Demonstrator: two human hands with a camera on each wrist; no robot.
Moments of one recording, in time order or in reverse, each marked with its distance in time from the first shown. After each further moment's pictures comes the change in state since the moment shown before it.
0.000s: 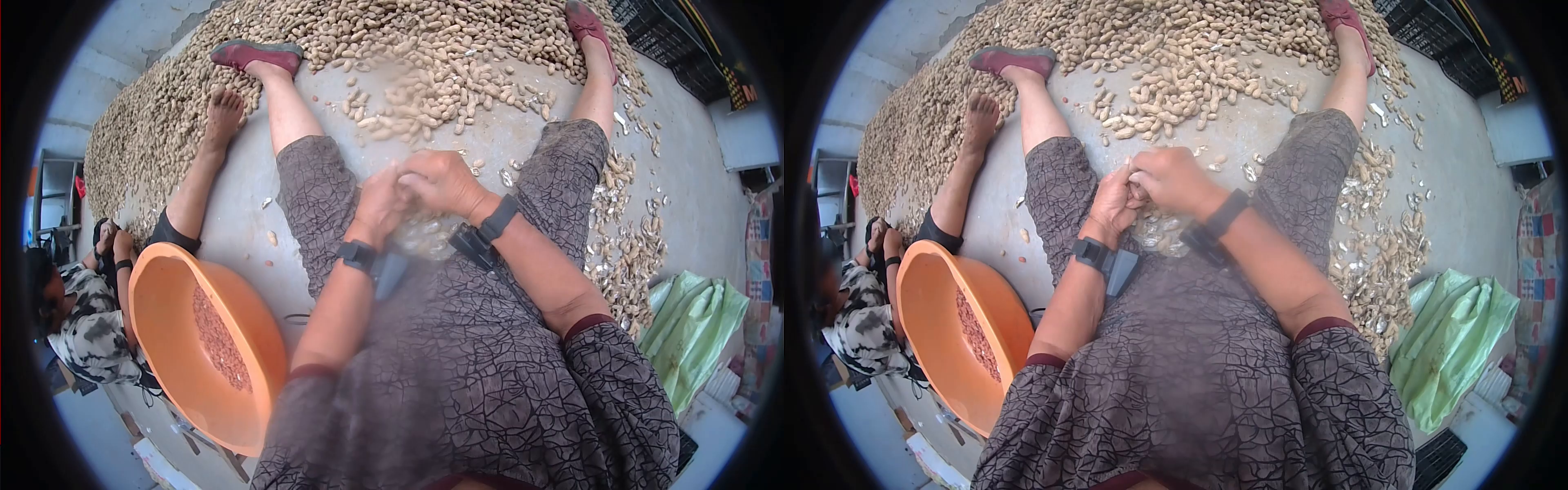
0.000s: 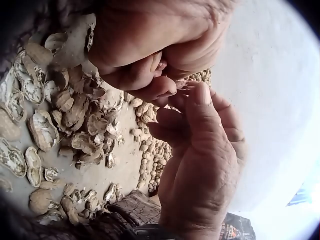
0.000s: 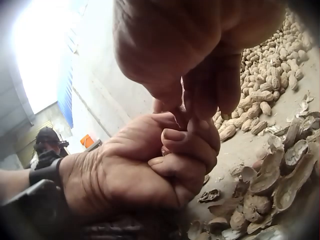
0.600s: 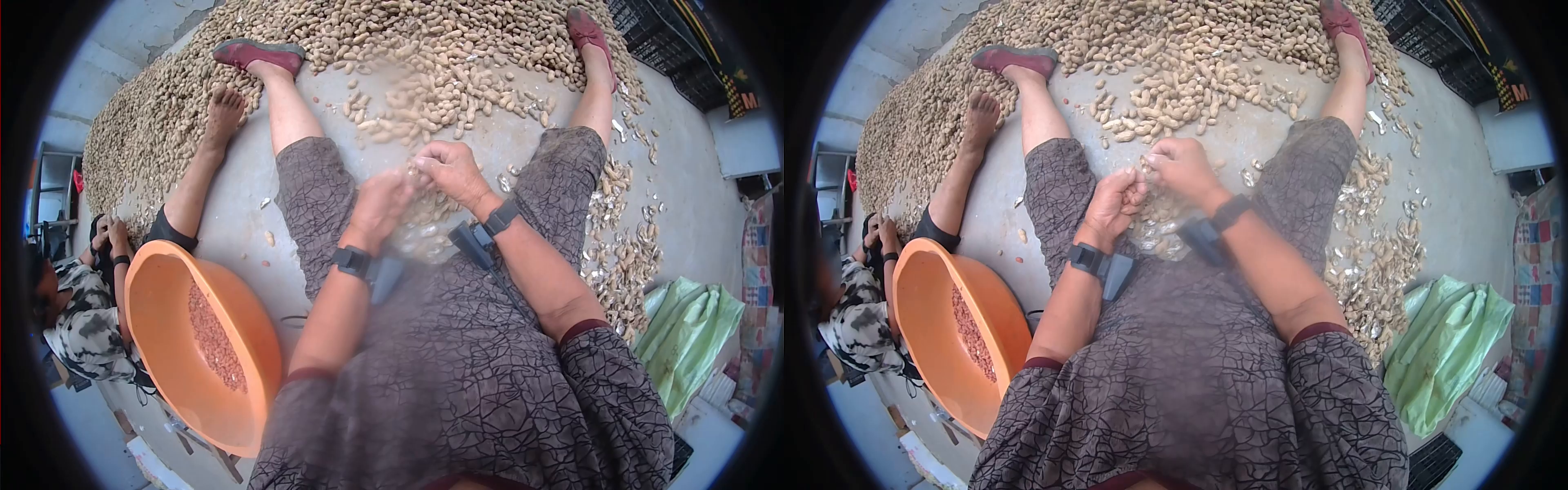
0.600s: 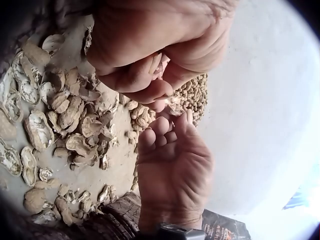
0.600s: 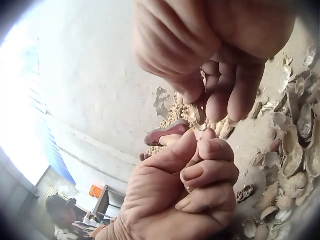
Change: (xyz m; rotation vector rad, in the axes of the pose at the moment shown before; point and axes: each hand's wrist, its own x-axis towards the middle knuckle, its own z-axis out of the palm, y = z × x) left_hand -0.008 0.005 -0.002 0.021 -0.052 0.011; right_hand 0.003 0.012 -0.003 0.677 0.068 0.620
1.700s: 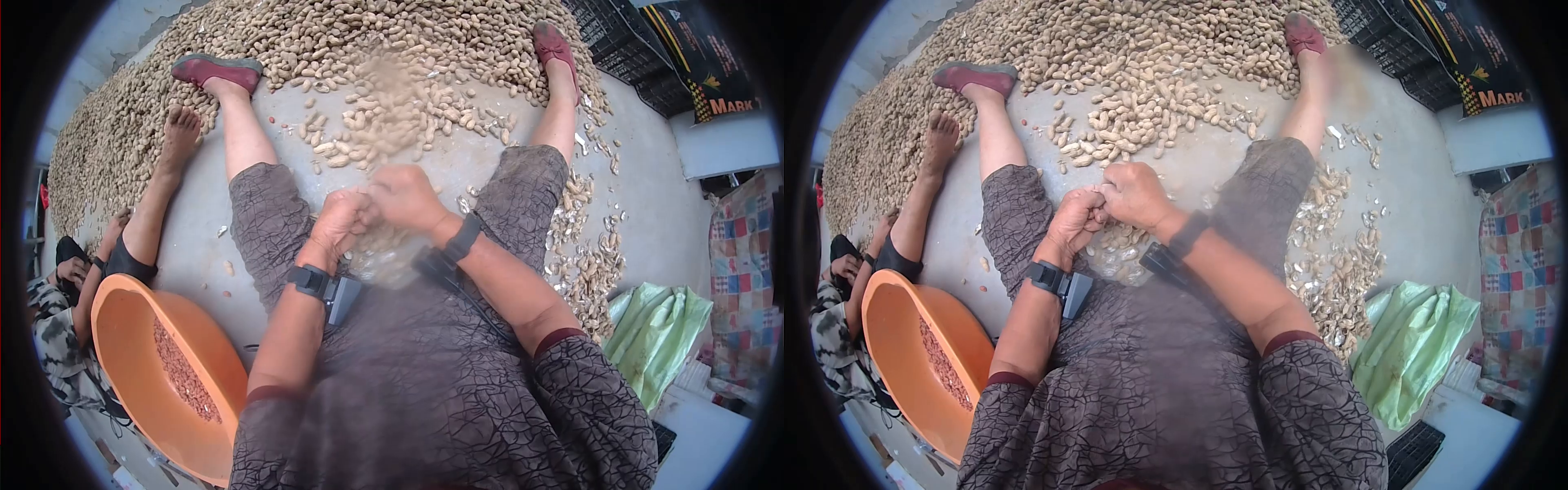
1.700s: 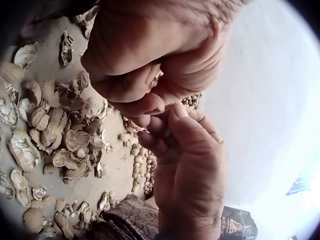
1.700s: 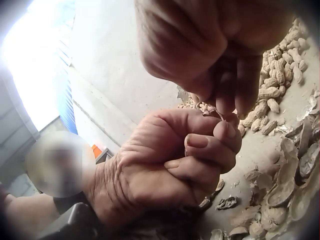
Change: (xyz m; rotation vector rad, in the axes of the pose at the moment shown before) left_hand 0.021 0.017 0.008 0.230 -0.084 -0.081; right_hand 0.010 -0.011 0.003 -0.565 0.048 -0.349
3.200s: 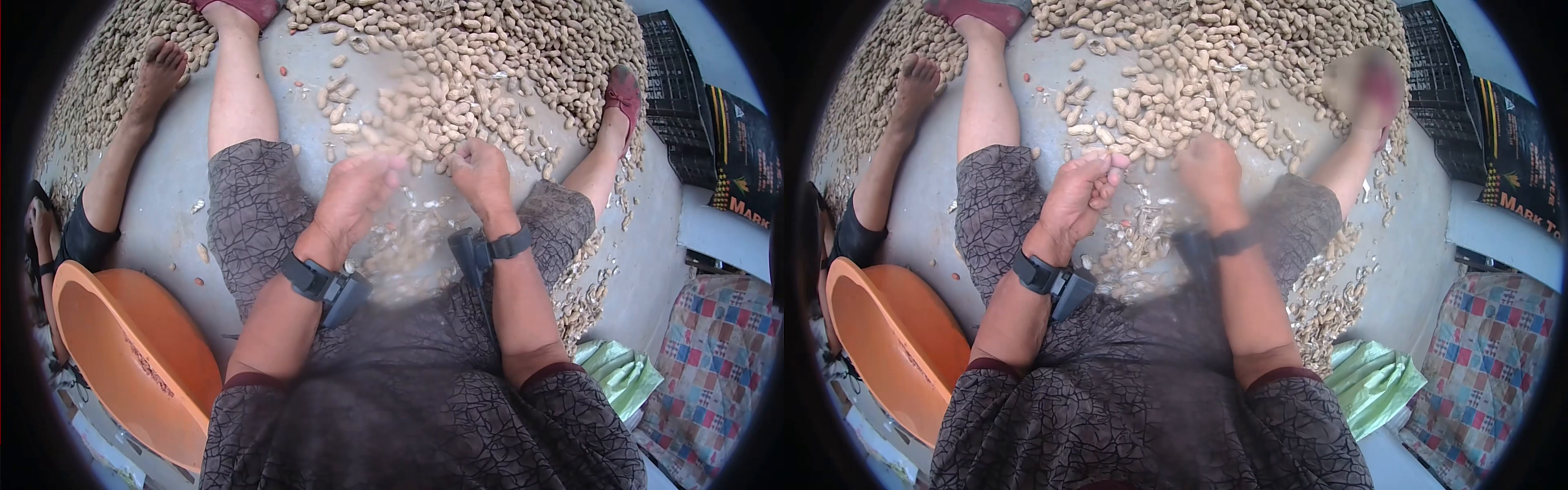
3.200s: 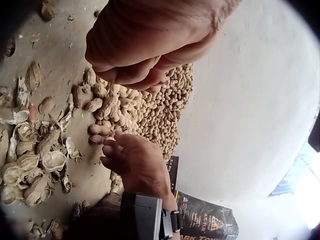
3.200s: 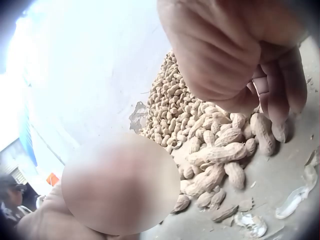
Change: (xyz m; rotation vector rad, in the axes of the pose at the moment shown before) left_hand 0.043 0.036 -0.010 -0.269 0.184 0.036; right_hand 0.070 0.063 -0.024 -0.420 -0.103 0.618
